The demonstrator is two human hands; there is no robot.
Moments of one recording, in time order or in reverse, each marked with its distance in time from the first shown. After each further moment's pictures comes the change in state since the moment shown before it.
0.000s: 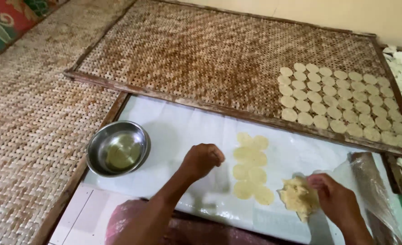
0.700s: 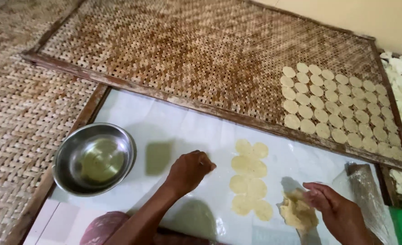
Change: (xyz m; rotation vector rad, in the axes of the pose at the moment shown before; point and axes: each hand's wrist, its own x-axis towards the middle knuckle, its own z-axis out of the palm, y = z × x) left_hand 0.001 0.004 -0.022 0.012 -0.072 -0.318; right_hand -0.004 -0.065 -0.037 0.083 -0.155 0.201
